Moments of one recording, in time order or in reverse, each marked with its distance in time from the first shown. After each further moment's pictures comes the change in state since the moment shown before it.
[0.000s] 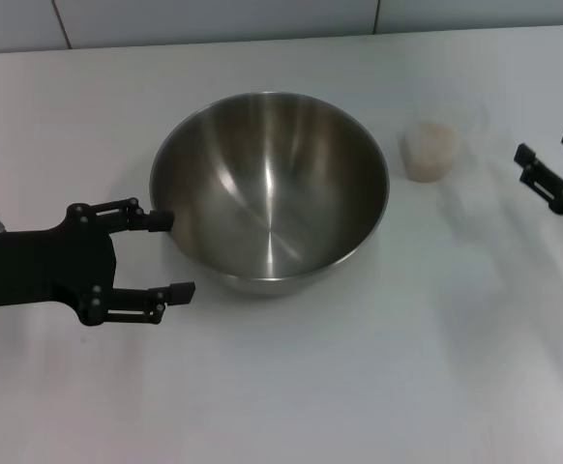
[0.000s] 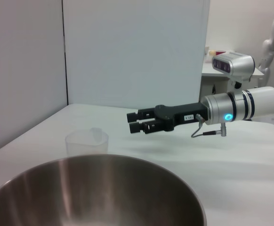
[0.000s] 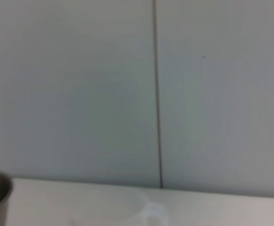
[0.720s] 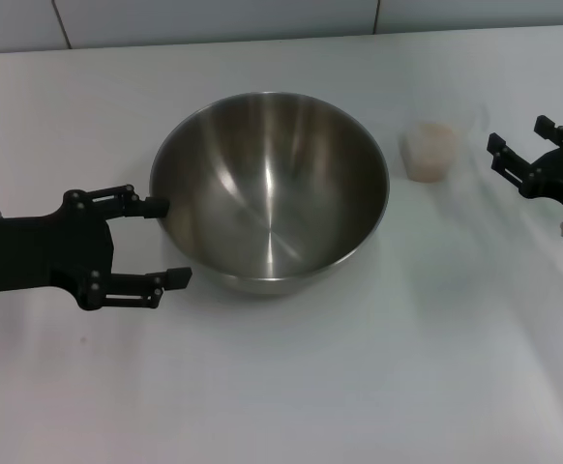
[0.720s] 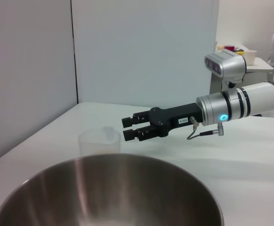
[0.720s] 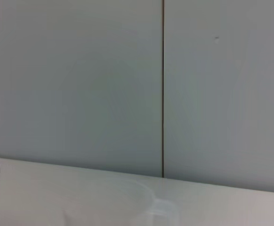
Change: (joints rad) left arm -0.016 0.007 -0.002 0.000 0.001 -0.035 0.000; right arm 0.088 0.000 -0.001 0.050 0.009 0.131 -0.065
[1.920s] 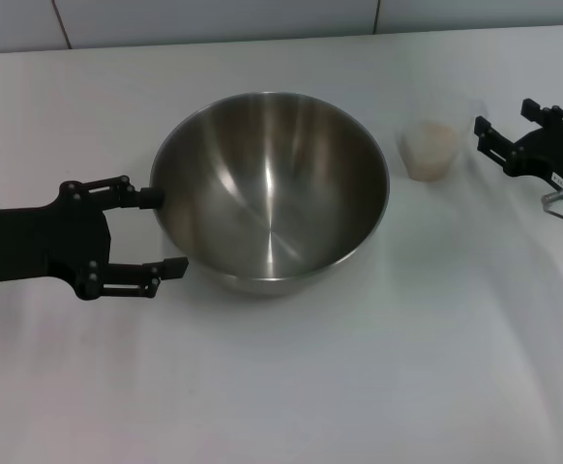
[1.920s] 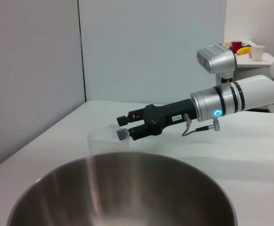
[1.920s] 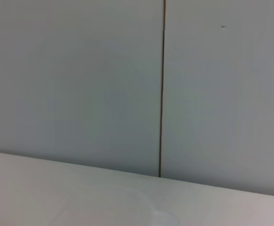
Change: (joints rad) left arm -0.008 0.006 0.000 0.000 0.000 -0.022 0.001; right arm 0.080 -0.003 0.008 0.015 0.006 0.112 -0.012
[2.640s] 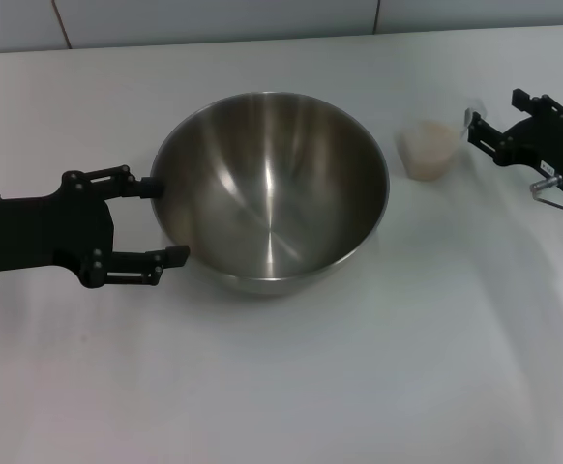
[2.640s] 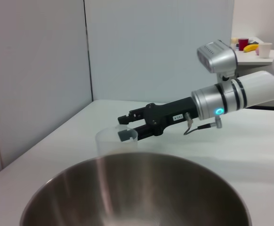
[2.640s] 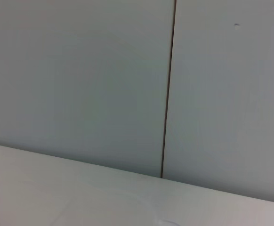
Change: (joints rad) left arm -0.011 -0.003 0.003 0.000 0.001 -0.036 -0.001; right arm 0.043 -0.001 -0.004 0.004 0.000 0.054 -0.028
